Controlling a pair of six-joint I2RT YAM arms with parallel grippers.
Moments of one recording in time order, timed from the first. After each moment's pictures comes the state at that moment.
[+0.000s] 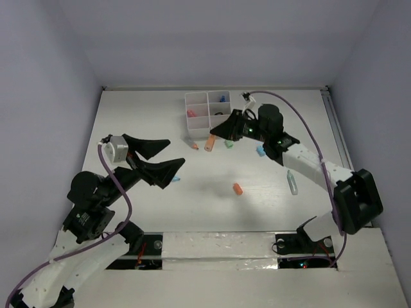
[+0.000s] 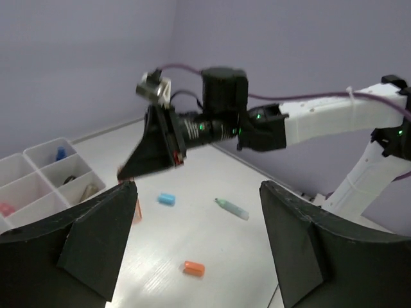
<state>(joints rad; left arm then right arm) -0.63 0.49 0.84 -0.05 0.31 -0.34 0.54 1.43 0.99 0.28 -0.54 0.73</state>
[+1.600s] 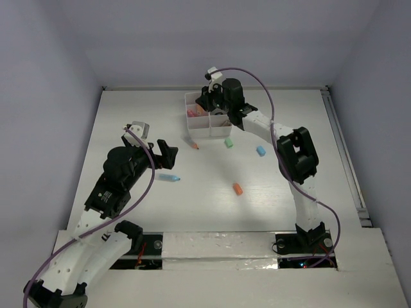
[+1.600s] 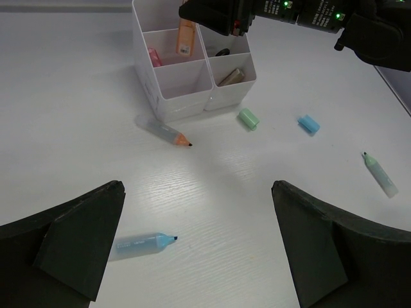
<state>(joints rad) -0.43 0.64 0.73 -0.29 0.01 -0.28 0.54 2.19 1.78 0.22 -0.31 0.04</state>
